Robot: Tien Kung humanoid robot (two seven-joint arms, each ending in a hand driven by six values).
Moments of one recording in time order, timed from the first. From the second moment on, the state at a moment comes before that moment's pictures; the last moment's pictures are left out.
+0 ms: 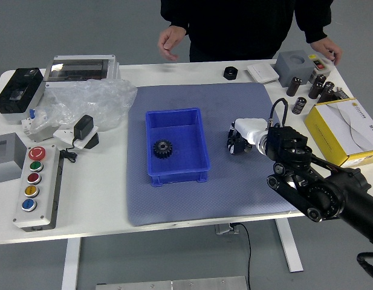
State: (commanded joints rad) left arm 0.01 0.08 -1.38 -0.18 1.22 -0.17 0.20; right arm 0.65 -0.24 0.70 1.09 -1.99 0.16 -0.42
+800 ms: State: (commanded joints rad) left arm 0.01 0.08 -1.38 -0.18 1.22 -0.17 0.20; right arm 0.64 -0.24 0.74 1.10 -2.02 0.12 -0.40
